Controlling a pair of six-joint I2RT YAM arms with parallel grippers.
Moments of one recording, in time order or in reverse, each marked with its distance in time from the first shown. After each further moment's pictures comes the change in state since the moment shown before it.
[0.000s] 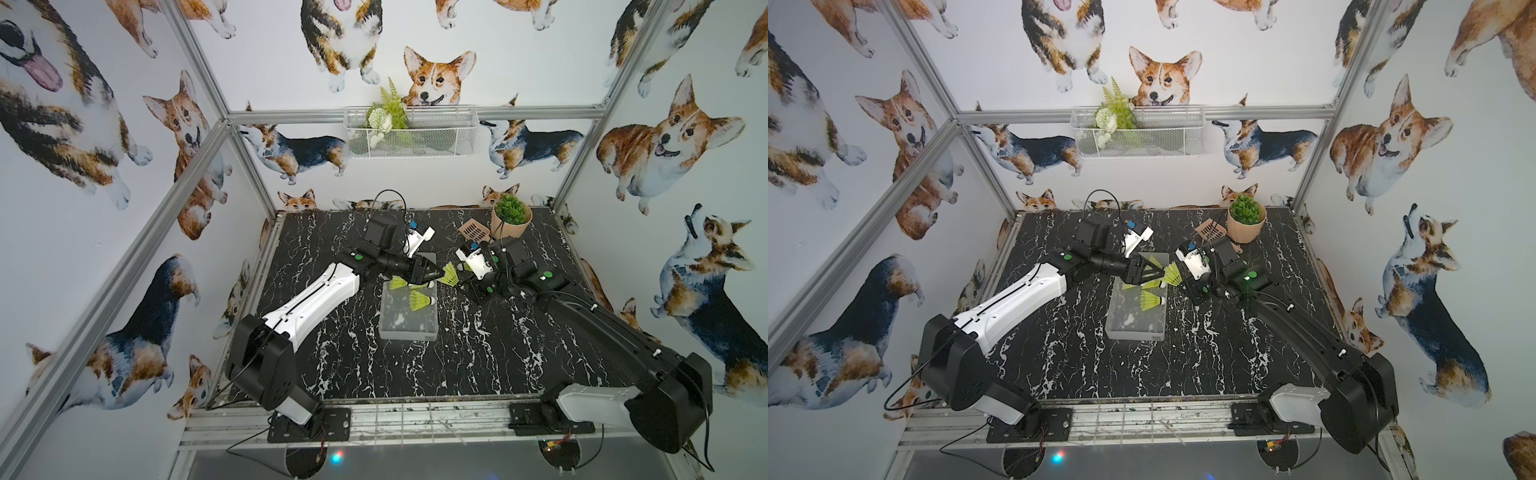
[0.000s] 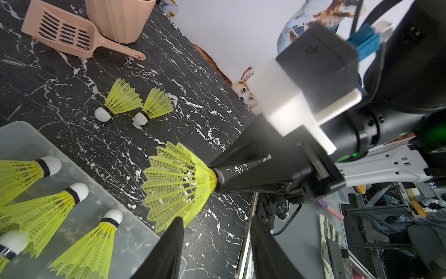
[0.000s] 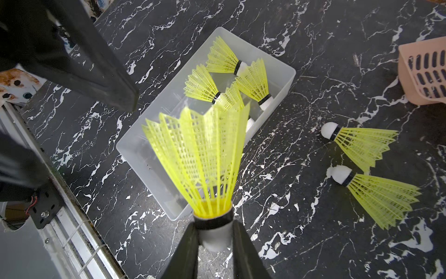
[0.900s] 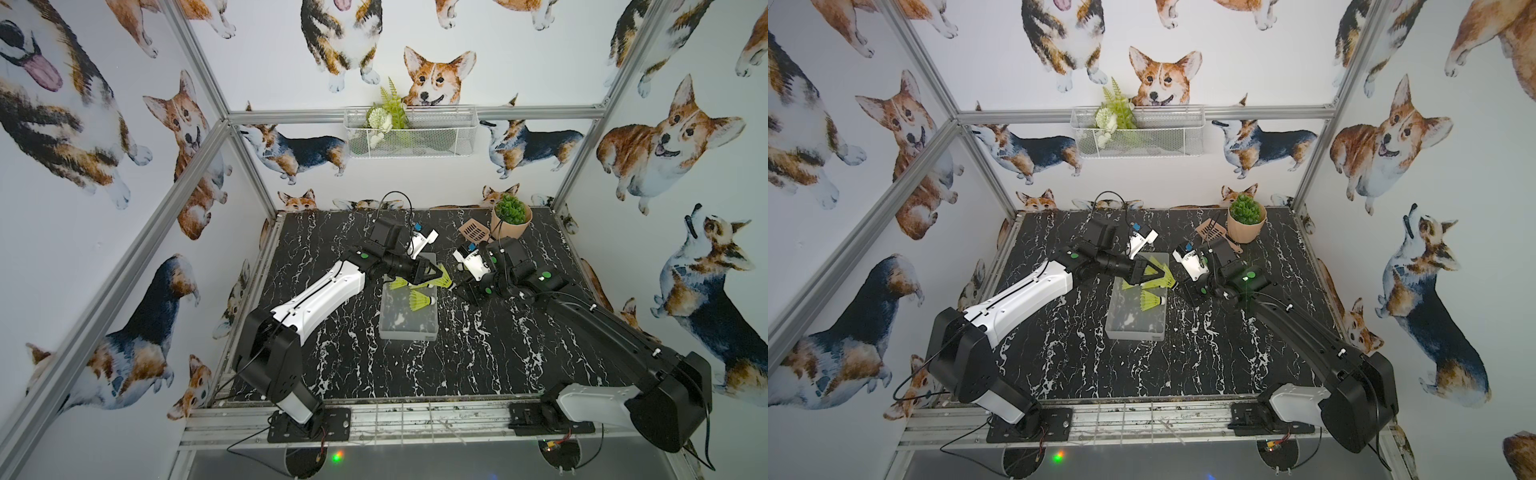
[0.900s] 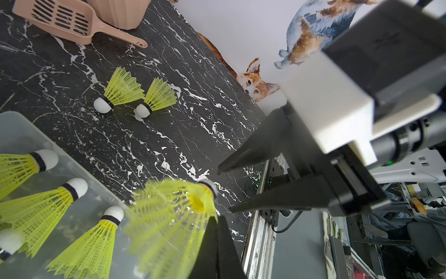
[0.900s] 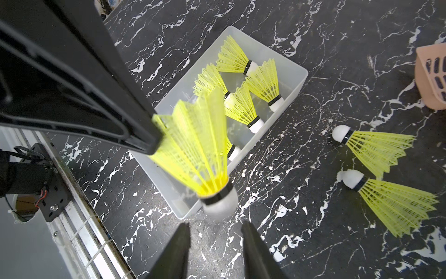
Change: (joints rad) left arm -0.013 0.042 0.020 -0.035 -0.039 0.014; right arm 0.013 0.005 0.003 -0.001 0.003 -0.003
